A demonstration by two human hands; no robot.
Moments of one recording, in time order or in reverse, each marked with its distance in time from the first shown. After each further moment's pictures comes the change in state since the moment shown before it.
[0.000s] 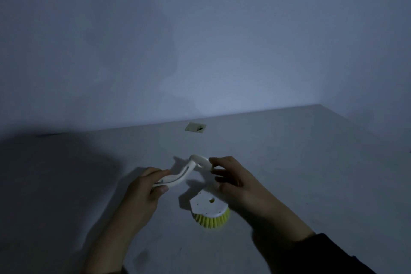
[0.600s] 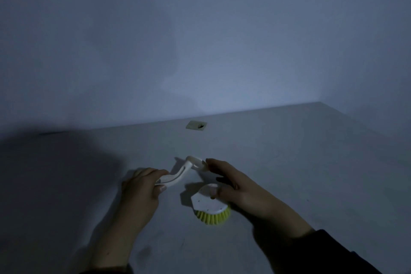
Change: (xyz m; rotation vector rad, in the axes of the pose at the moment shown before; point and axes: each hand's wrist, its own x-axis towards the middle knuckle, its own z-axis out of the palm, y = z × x) left_hand -0.007 0.005 0.000 0.281 0.098 -0.011; right_hand 0.017 0.021 -0.003 -0.189 -0.121 -0.019
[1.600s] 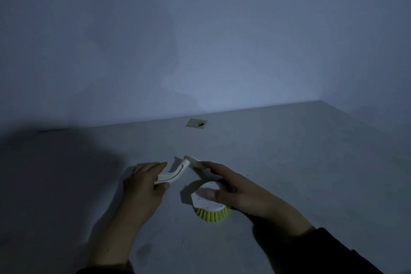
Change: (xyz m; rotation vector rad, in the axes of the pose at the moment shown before) left_hand 0.004 -0.002 0.008 -0.115 -0.005 -0.108; right_hand 0.005 0.004 -0.001 -0.121 -0.071 -0.087
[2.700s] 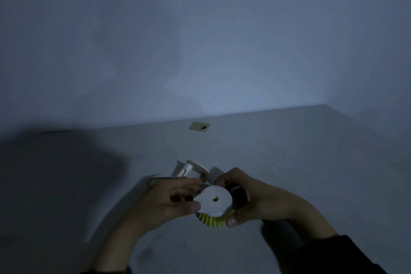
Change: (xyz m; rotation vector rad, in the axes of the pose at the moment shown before) left_hand -0.010 0.031 -0.010 -0.722 -0.545 -0.025; right_hand -0.012 -0.008 -0.036 -0.234 -0.172 0.026
